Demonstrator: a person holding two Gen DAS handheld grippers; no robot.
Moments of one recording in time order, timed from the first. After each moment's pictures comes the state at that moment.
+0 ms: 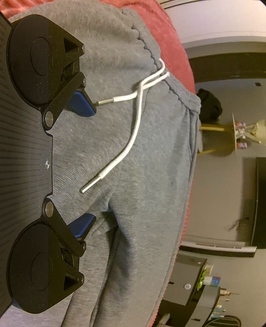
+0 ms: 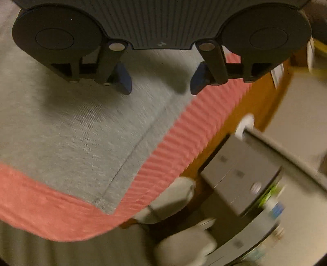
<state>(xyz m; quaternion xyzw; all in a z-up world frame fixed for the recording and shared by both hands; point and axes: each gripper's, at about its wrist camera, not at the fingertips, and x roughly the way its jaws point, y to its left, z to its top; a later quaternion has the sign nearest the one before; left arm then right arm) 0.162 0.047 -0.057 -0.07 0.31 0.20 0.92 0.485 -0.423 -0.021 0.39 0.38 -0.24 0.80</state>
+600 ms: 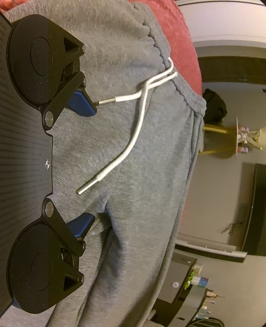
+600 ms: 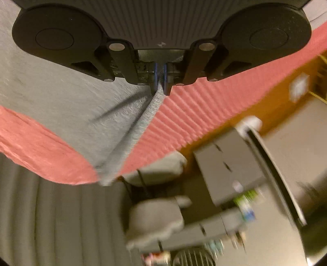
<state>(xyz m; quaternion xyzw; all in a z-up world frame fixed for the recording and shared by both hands) 0.161 0.061 -0.059 -0.12 0.30 0.19 0.93 0.400 -0.394 0.011 0.24 0.31 -0.21 0.89</state>
